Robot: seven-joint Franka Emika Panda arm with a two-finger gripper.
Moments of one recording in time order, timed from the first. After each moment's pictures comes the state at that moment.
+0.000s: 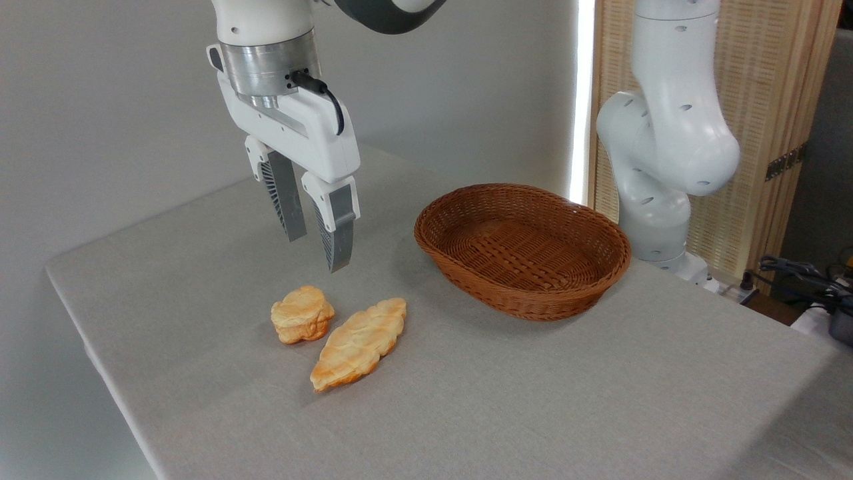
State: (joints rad) arm -0.31 0.01 0.19 -1.69 -0.08 1.71 0.64
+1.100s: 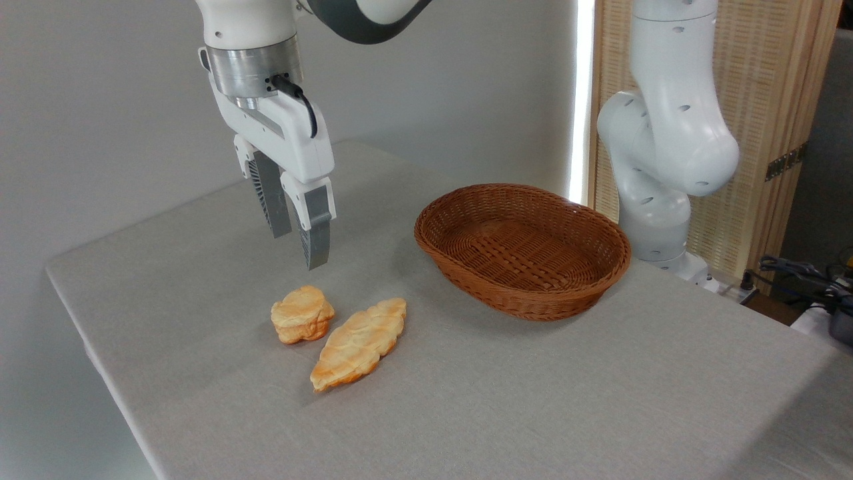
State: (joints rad) arm -0.33 0.03 0.14 -1.70 -0.08 1.77 0.65
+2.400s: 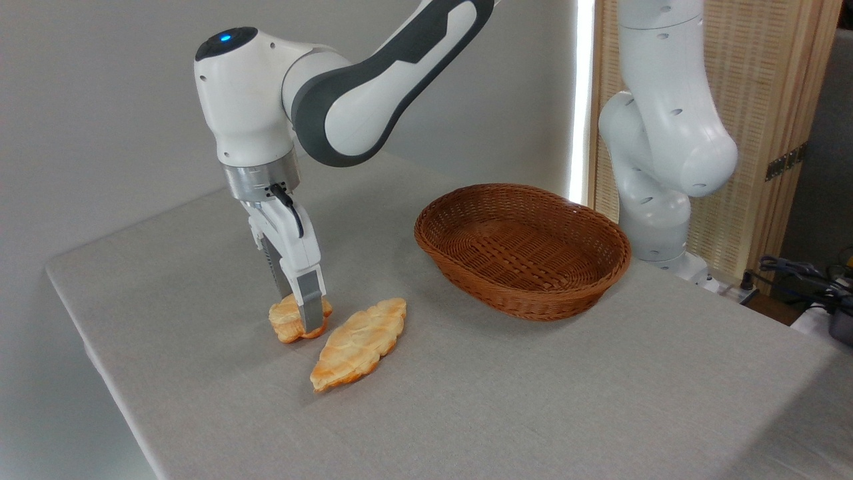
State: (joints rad) arm -0.36 0.14 0.06 -1.90 -0.08 2.07 0.65
